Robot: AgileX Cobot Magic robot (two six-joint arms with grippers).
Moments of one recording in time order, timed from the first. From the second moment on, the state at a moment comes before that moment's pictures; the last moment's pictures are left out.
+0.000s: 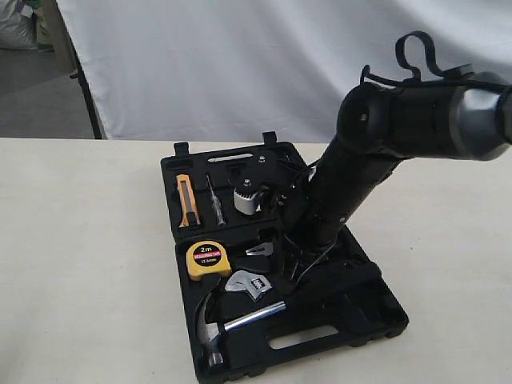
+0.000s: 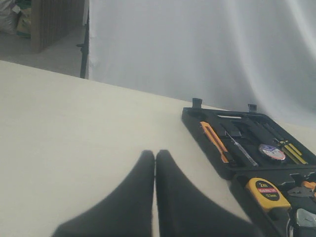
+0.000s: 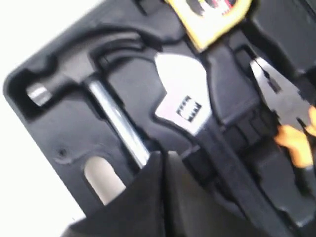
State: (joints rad) left arm 0.13 0.00 -0.01 0.02 0.10 -0.31; right arm 0.66 1.86 -1.28 0.36 0.85 -0.91
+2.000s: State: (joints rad) left arm 0.13 0.00 -0.01 0.02 0.10 -0.31; right arm 0.28 1.93 -1.08 0.38 0.66 -0.83
